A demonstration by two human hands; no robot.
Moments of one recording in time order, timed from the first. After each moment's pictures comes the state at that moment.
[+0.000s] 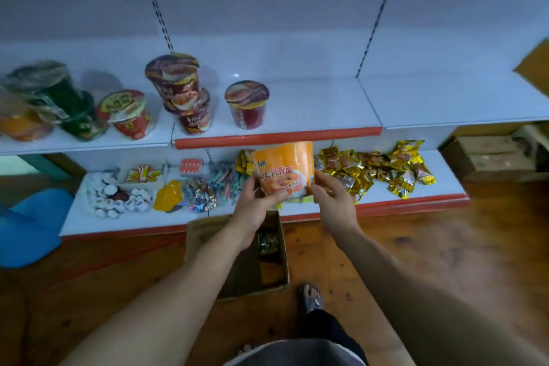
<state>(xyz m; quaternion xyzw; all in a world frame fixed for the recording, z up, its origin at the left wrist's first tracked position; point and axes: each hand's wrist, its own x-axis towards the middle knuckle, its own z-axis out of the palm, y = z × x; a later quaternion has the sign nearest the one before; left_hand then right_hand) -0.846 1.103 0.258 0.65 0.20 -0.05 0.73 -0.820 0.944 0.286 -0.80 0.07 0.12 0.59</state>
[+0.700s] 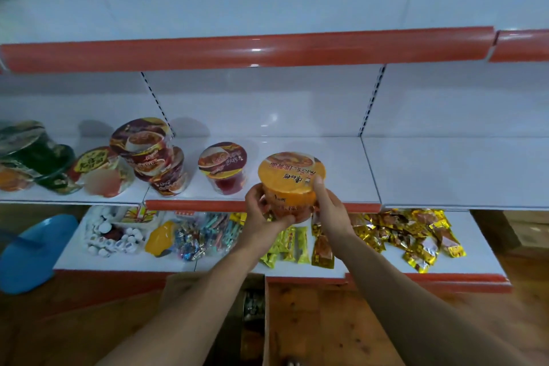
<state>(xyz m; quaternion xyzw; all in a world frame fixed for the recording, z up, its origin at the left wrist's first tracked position) -0.646 1.029 0.279 0.71 0.21 0.04 0.67 -0.590 0.892 0.301 -0.76 0.03 0.21 0.62</state>
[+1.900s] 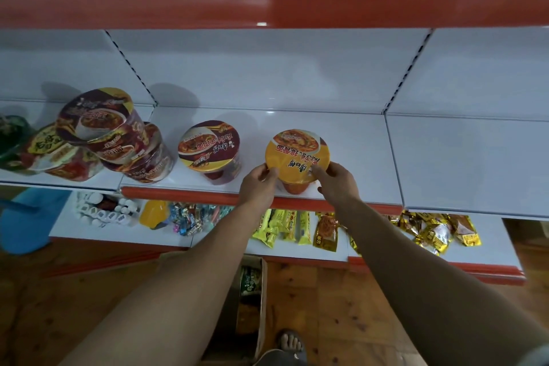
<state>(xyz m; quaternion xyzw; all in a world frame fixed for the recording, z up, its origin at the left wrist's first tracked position) -0.520 1.067 0.223 0.71 0.36 -0.01 0.61 -0.457 0.925 0.230 -0.81 0.09 0.23 0.54</state>
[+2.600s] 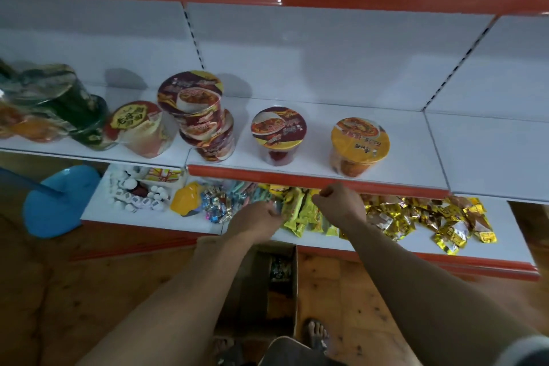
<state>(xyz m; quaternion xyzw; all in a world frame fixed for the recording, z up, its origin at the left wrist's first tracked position) -0.682 1.170 0.249 0.87 0.24 -0.23 0.35 -0.590 1.013 0.252 -0.93 -0.04 0.25 0.26</state>
